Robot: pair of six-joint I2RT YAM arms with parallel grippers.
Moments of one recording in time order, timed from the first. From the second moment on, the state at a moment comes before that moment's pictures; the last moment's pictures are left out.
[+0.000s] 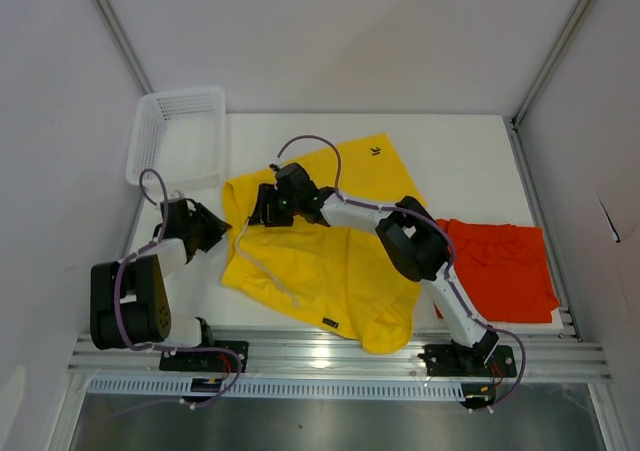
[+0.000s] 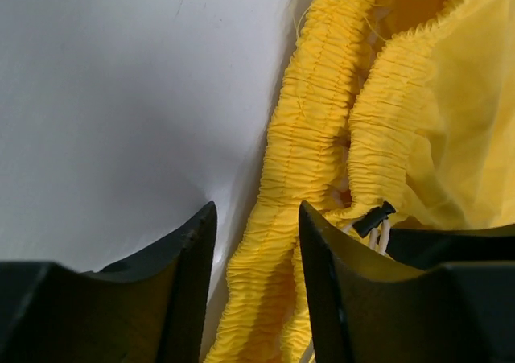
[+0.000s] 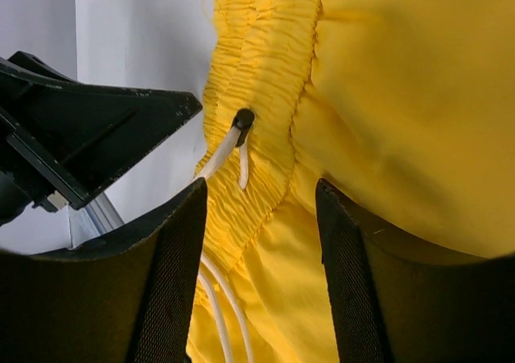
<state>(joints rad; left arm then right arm) 0.19 1.38 0.50 0.08 0.23 -0.68 0.87 2.32 1.76 -0.07 -0.29 0.78</state>
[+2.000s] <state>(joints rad) 0.23 1.49 0.49 0.30 0.33 -0.68 0.93 2.50 1.83 0.15 -0.40 0.84</state>
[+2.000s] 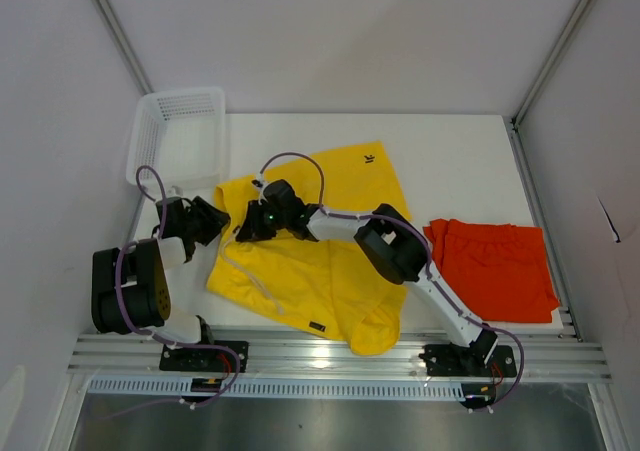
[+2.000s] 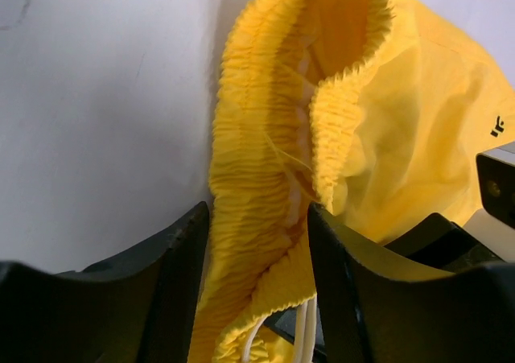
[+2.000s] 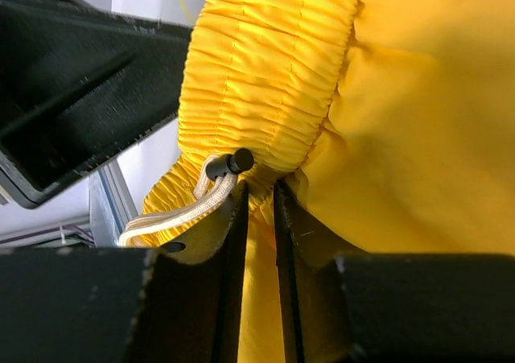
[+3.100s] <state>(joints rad) 0.26 1.21 0.41 0.14 0.12 -0.70 0.94 2.49 1.79 0.20 -0.44 0.86</state>
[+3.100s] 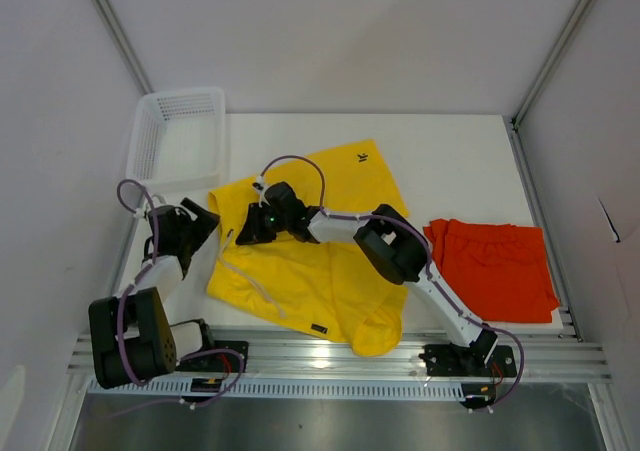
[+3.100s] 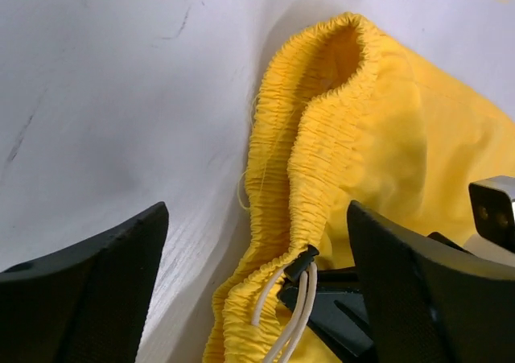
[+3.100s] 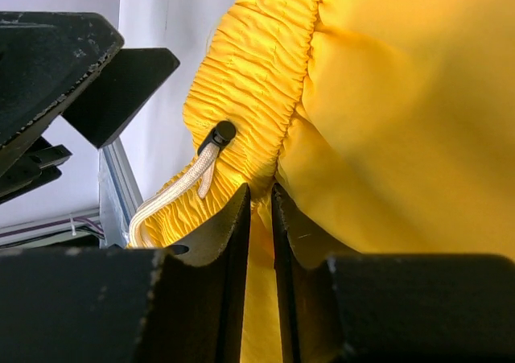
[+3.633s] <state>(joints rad) 0.21 1.36 0.43 0.29 0.25 -0.68 0.94 2.49 1.79 0.20 -0.45 0.83</state>
